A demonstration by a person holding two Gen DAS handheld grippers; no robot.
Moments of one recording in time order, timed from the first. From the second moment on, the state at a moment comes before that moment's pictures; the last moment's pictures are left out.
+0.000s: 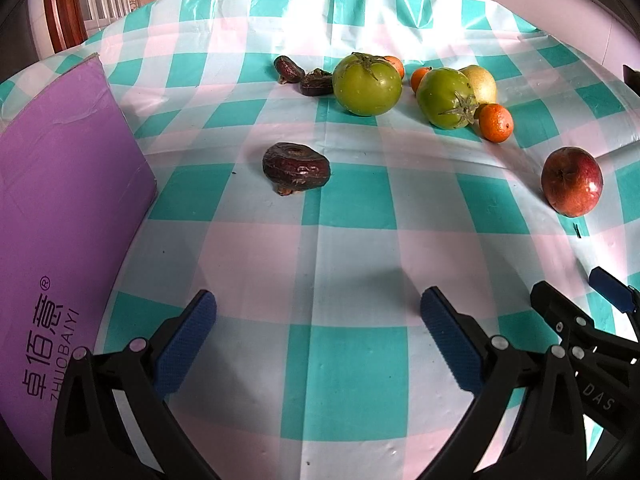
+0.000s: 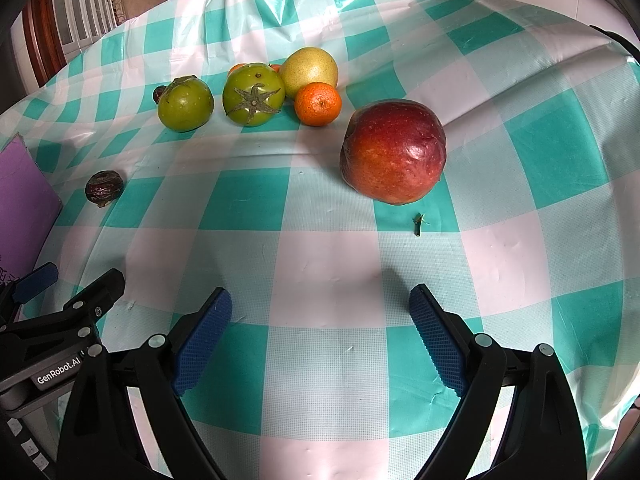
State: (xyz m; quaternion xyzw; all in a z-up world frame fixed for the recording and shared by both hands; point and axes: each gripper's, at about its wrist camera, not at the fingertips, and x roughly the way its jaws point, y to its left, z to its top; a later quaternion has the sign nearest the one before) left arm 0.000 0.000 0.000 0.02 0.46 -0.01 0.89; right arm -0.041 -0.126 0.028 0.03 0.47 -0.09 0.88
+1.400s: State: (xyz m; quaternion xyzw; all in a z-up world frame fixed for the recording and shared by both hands) left arm 0.023 0.000 0.000 0.00 0.47 0.02 0.88; right arm -0.007 -0.162 0.032 0.04 0.48 -0.13 0.87
